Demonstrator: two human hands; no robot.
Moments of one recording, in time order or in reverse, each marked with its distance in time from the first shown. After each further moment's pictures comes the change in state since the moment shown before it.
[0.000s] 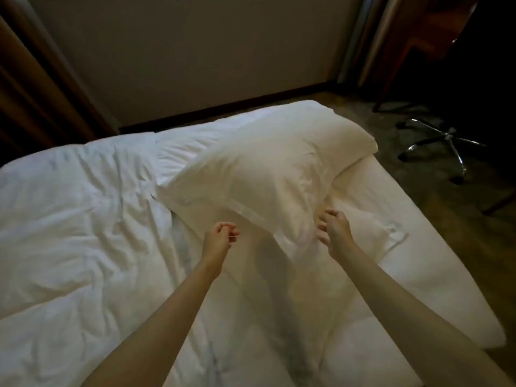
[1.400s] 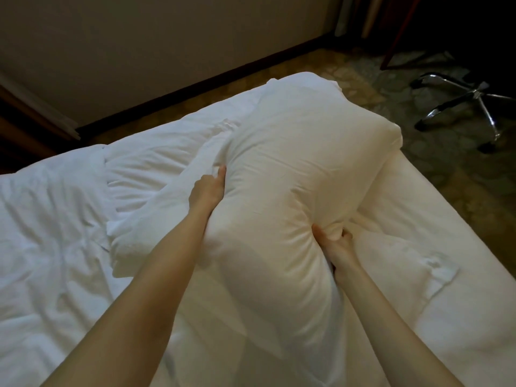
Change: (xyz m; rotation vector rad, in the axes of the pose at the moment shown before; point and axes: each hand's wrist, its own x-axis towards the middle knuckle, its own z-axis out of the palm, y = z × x) left_hand 0.329 0.082 0.088 0.876 0.088 0.059; right_hand 0.186 0.010 0.041 -0.008 0.055 0.135
